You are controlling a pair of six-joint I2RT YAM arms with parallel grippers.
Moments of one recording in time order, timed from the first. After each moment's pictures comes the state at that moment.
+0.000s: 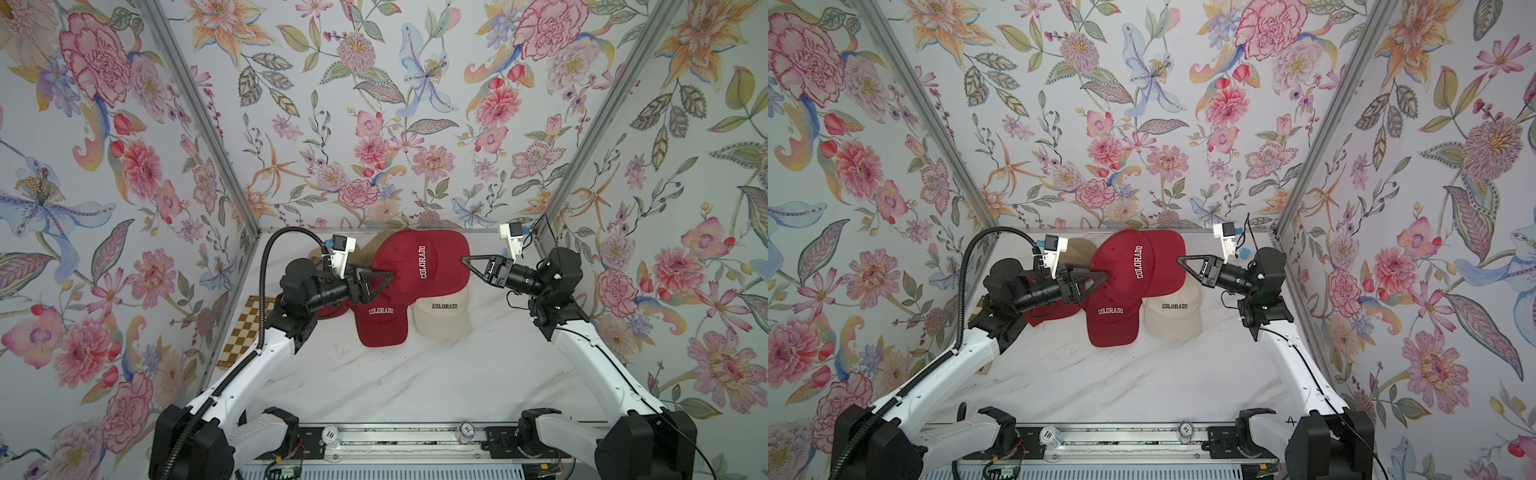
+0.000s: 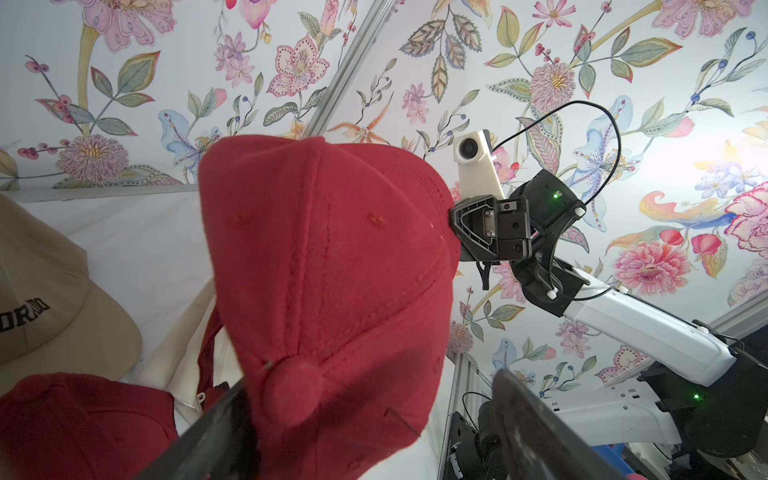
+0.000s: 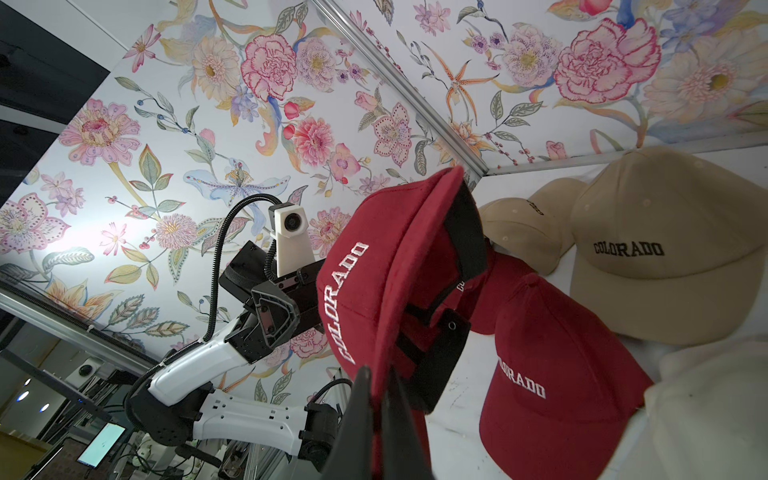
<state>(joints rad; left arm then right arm) -0.39 1.15 0.85 0.31 0.76 -0.63 0.12 1.16 0.89 0.33 -1.06 0.88</state>
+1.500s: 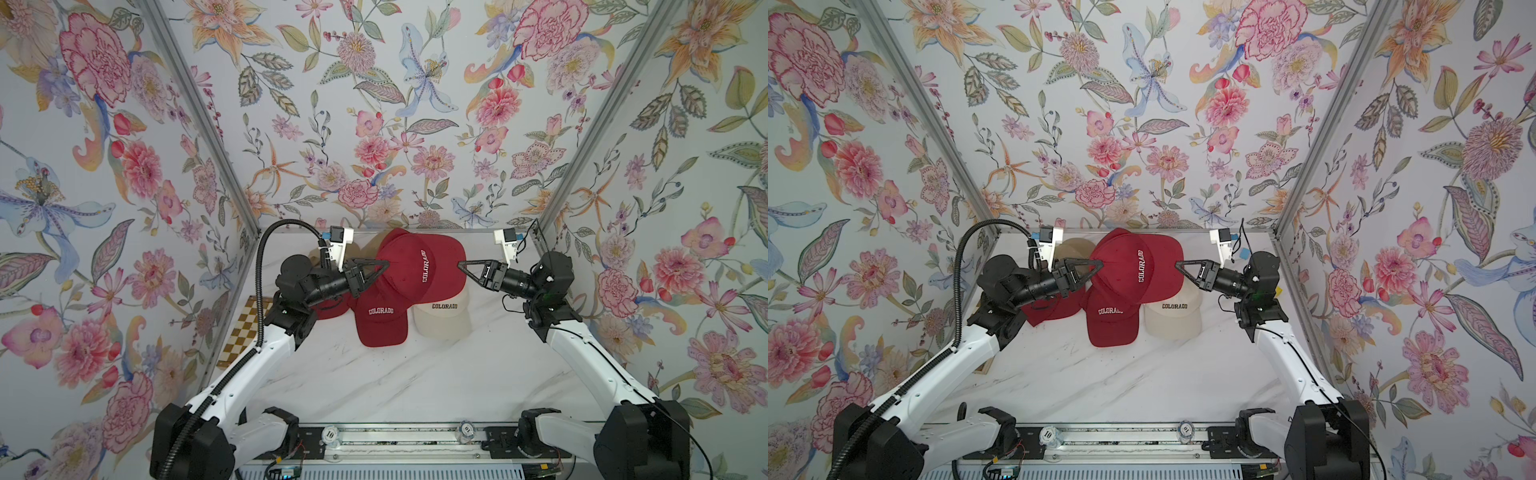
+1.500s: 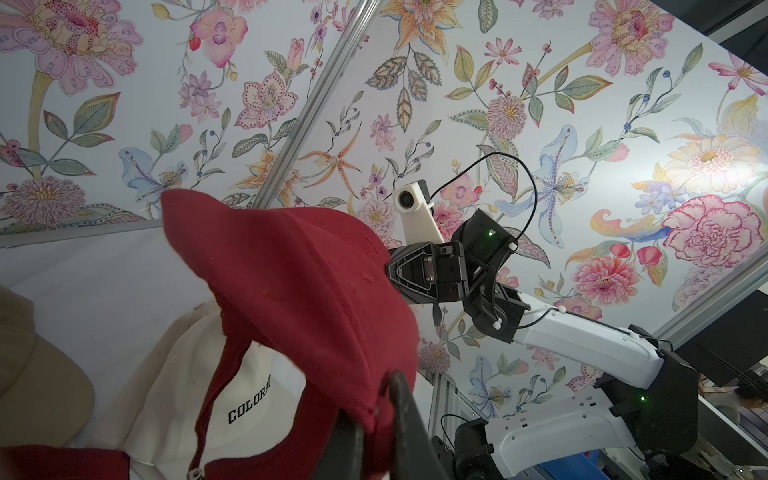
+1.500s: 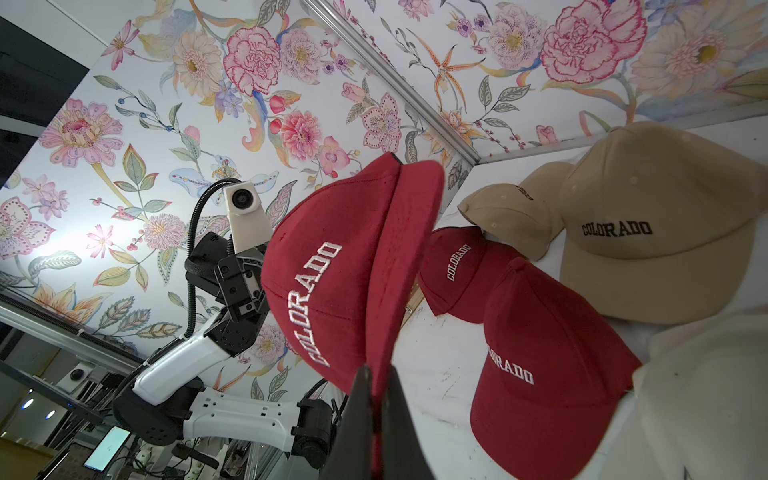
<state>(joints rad) -0.40 1.16 0.91 0.36 0.79 -0.69 0.12 1.19 0.83 0.38 -1.05 0.87</state>
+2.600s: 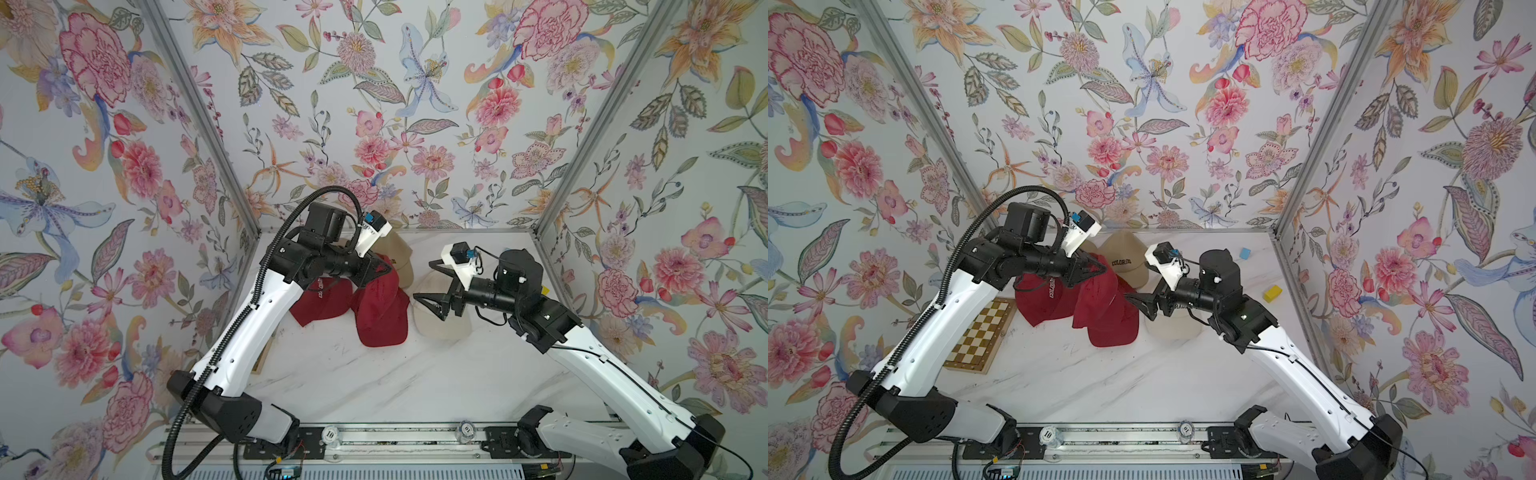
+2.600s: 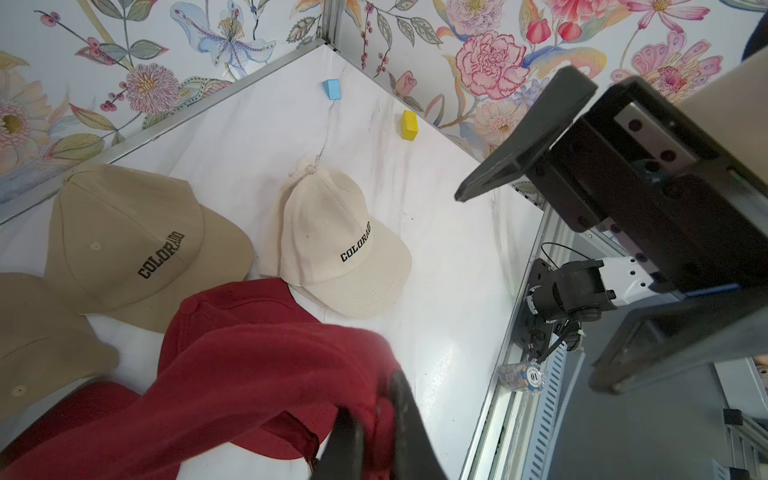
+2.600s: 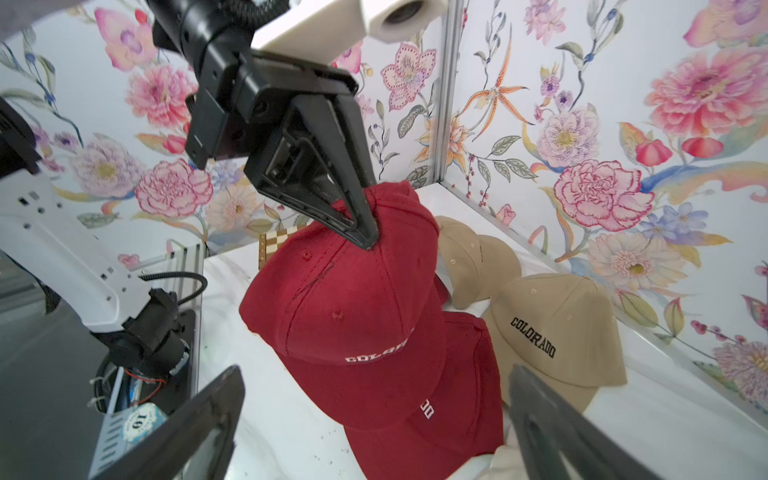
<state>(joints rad) -0.50 1.47 1.76 -1.03 0.56 0.13 0.66 1.13 1.11 -0.22 -0.51 -0.12</state>
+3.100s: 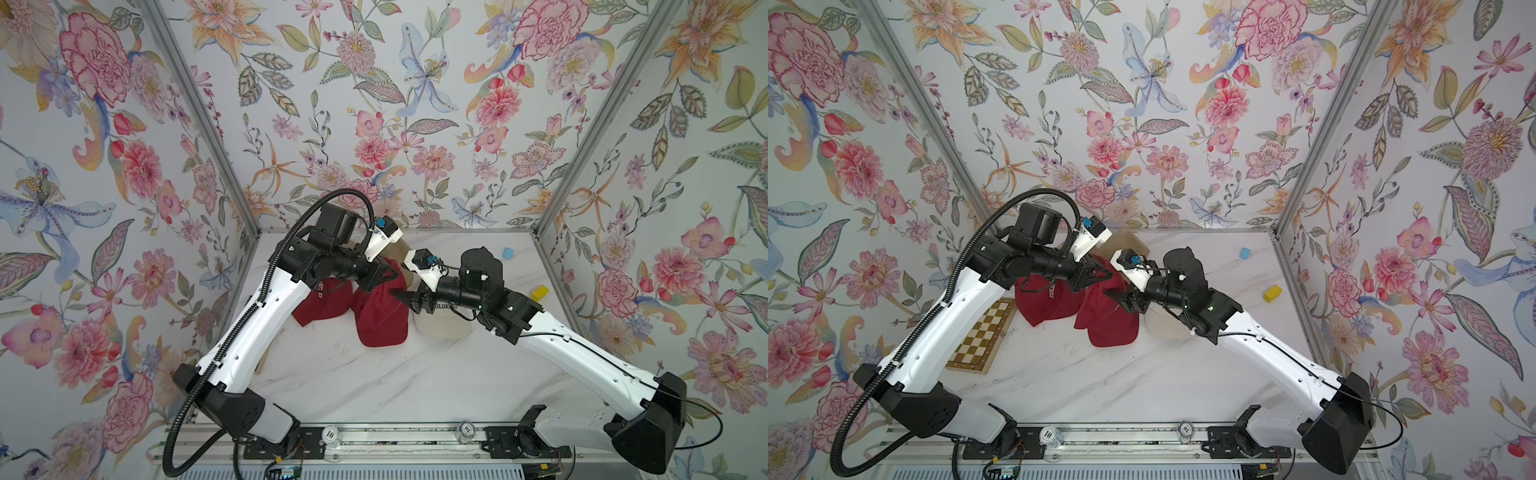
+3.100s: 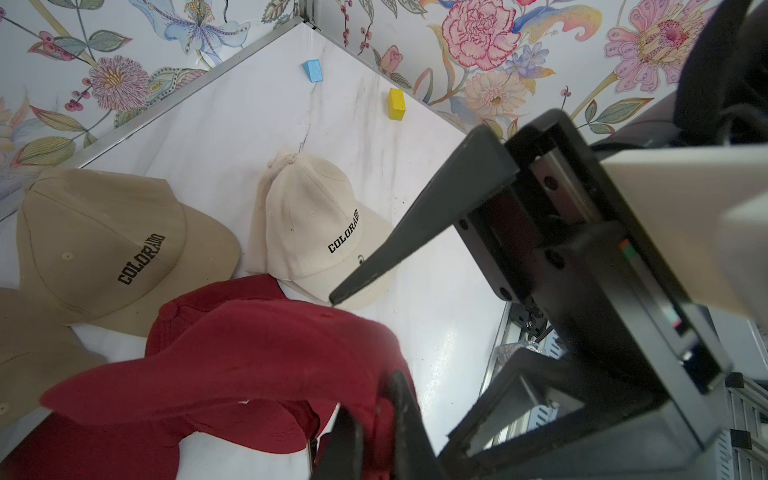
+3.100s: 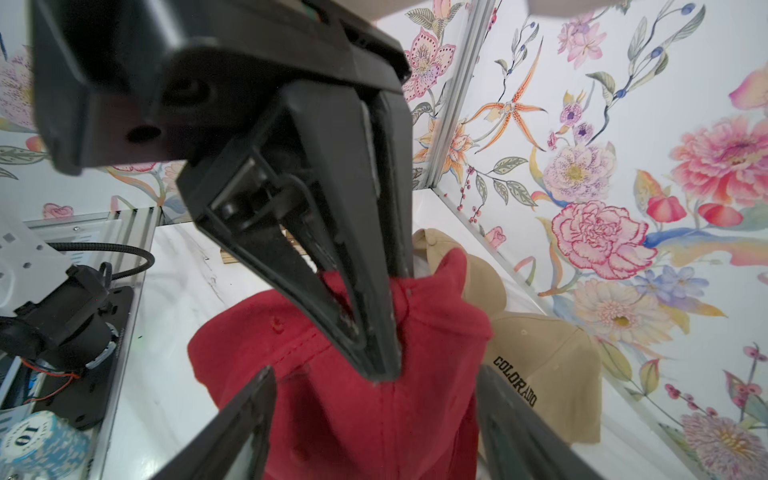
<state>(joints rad) -0.55 1.51 1.80 -1.07 0.55 0.17 0.77 1.28 1.17 -0.12 -0.37 -0.26</state>
